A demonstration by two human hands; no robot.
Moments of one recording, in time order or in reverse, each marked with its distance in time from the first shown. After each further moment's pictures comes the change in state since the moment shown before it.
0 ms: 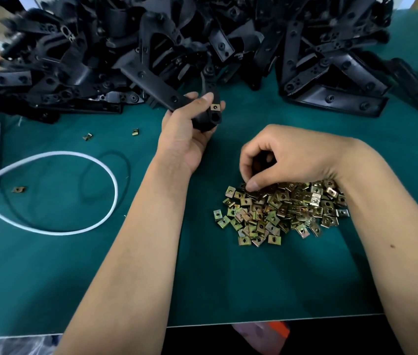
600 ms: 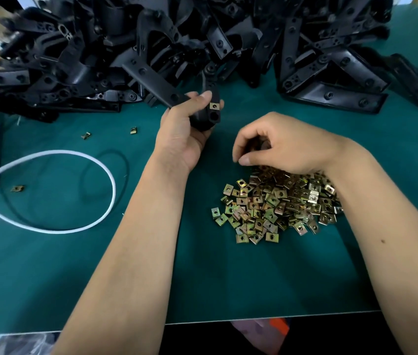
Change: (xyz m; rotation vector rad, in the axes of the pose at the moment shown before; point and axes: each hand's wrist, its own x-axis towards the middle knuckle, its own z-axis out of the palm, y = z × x) left_hand 0.002 0.000 0.000 -0.006 -0.030 -0.015; right_hand 0.009 0.009 0.003 -0.001 0.193 -0.007
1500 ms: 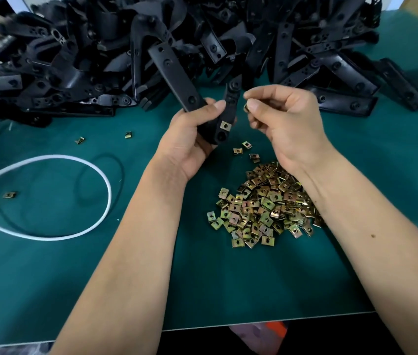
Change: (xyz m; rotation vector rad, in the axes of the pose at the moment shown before) left_hand -0.008 -0.006 0.000 0.216 -0.252 -0.067; right_hand 0.016 0.009 0.018 0.881 0.779 0.016
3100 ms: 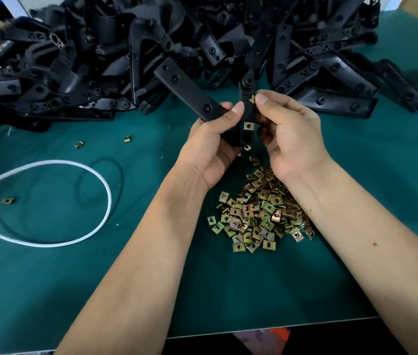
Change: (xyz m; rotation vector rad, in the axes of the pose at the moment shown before) left_hand 0.000 -0.020 0.025 -0.095 -0.038 -0.046; right_hand -0.013 -0.011 0.017 0.391 0.266 0.217
